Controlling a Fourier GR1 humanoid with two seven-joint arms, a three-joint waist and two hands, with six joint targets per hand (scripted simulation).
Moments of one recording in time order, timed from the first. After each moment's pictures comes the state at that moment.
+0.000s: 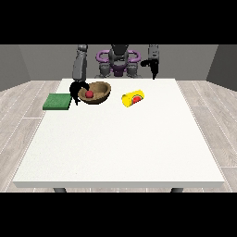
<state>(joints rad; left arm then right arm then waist) -0.19 0.04 -0.18 -1.44 -0.15 0.12 -0.27 -0.36 -0.11 -0.35 -0.62 -0.27 0.09 -0.63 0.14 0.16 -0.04</state>
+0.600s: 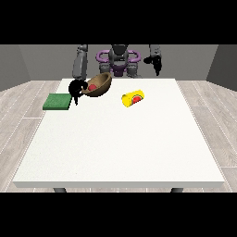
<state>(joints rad) -0.15 0.07 -0.16 -1.43 -0.13 0.09 -0.26 -0.35 -0.10 -0.37 -0.68 -0.33 -0.05 -0.43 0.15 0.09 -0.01</state>
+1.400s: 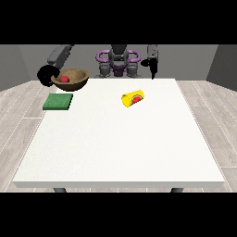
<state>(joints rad) -0.09 0.03 -0.14 -1.36 -0.15 0.12 -0.30 -0.47 -0.42 -0.39 -0.70 -0.37 -0.04 -0.06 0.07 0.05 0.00</state>
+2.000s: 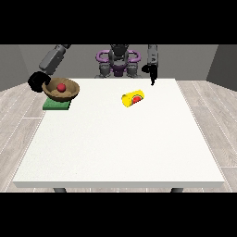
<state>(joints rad) -0.12 0.02 -0.15 -1.38 -0.15 0.11 -0.40 -0.47 -0.57 -0.50 -0.56 -0.45 0.14 -0.16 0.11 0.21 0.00</state>
